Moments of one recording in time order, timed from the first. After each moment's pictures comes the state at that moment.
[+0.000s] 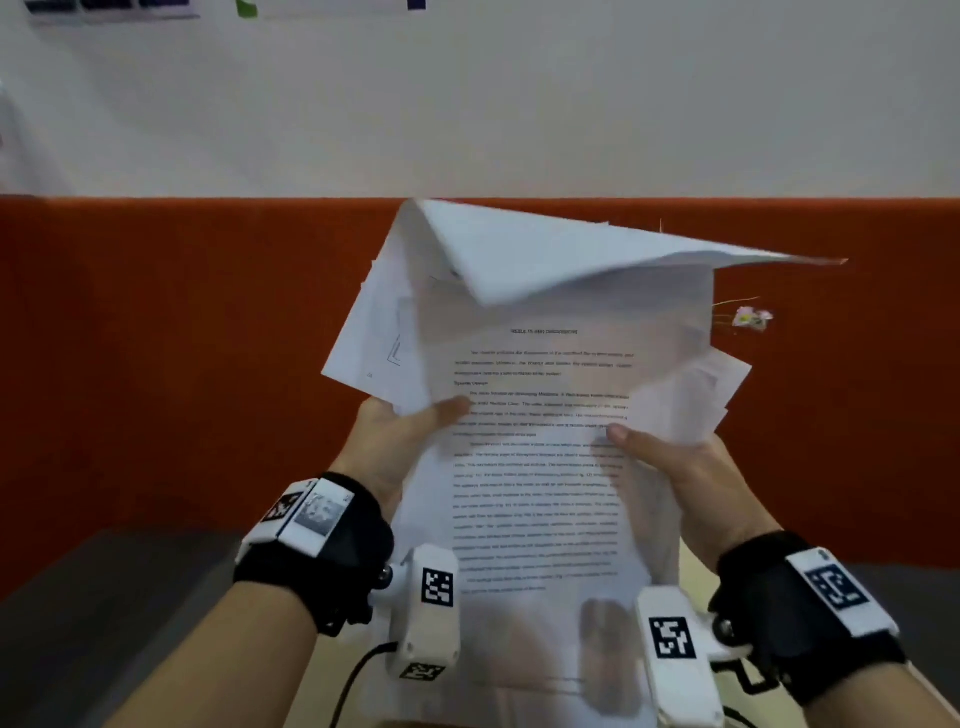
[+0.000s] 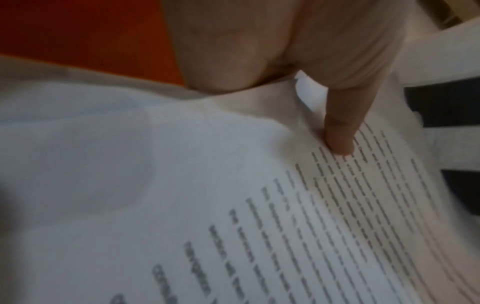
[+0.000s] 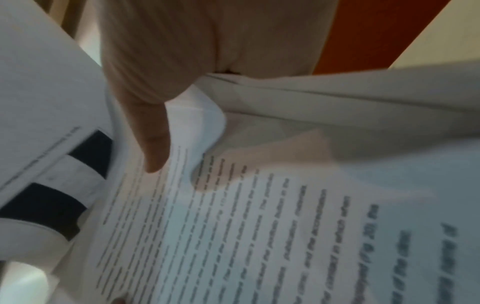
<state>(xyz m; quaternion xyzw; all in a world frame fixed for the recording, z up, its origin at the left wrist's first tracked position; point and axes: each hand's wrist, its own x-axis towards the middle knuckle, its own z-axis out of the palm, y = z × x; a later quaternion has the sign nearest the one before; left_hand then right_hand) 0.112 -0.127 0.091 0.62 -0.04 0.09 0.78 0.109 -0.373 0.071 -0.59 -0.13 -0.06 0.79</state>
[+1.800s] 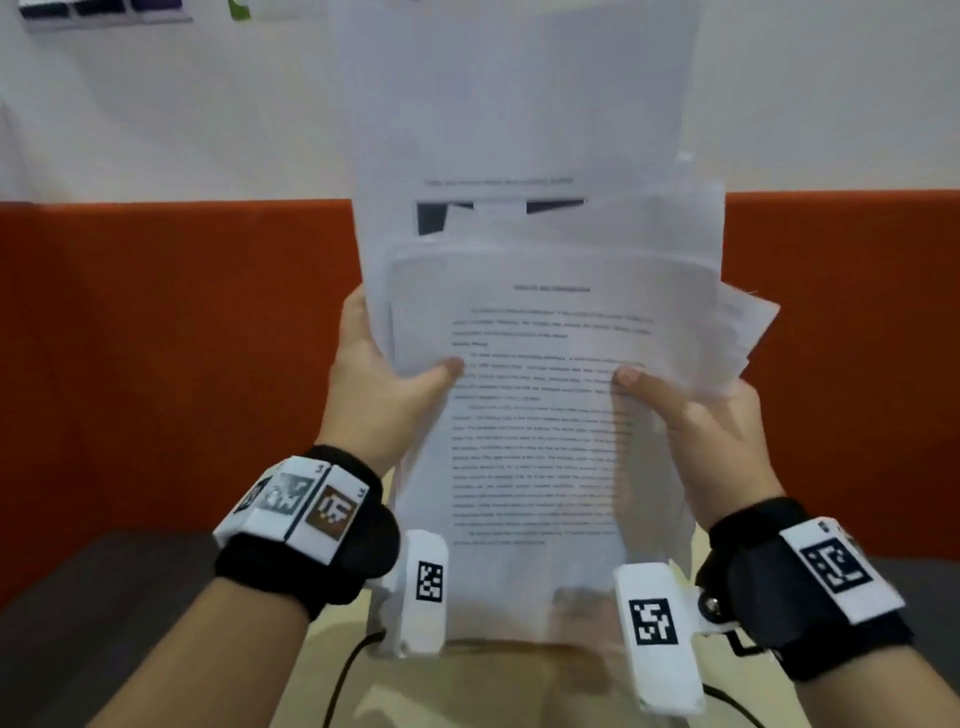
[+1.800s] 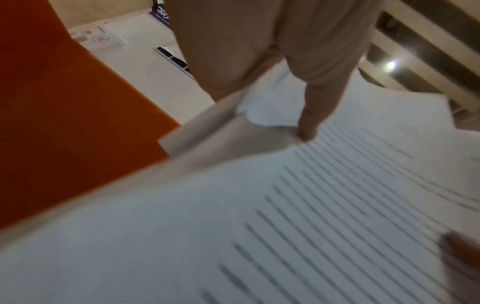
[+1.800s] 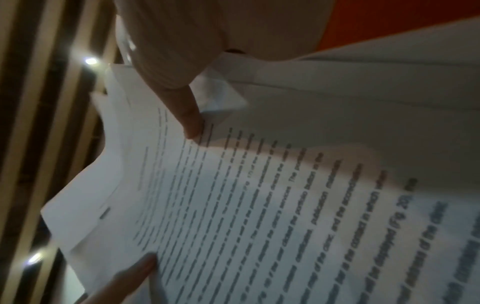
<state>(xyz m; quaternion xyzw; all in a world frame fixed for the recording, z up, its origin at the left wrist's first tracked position) 0.093 -0.137 0.127 0.72 -0.10 0.31 0.61 0.096 -0.363 0.105 -0.59 -0.15 -0.22 0.76</state>
